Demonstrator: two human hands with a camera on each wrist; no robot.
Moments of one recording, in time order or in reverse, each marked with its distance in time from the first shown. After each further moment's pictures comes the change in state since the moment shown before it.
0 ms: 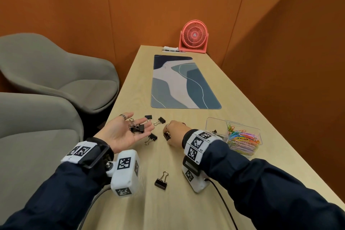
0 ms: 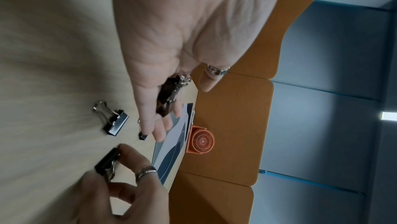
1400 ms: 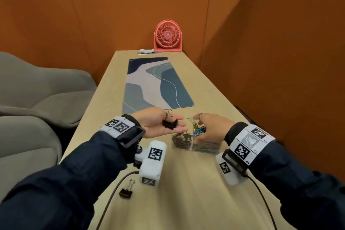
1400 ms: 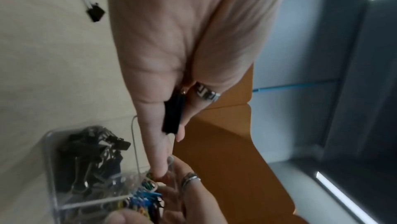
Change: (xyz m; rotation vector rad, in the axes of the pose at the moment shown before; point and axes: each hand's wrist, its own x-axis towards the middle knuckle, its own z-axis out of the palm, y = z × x) left_hand 0.012 -0.050 0.162 0.511 -0.274 -0.129; right_hand -0.110 0.143 -0.023 0.171 0.122 0.187
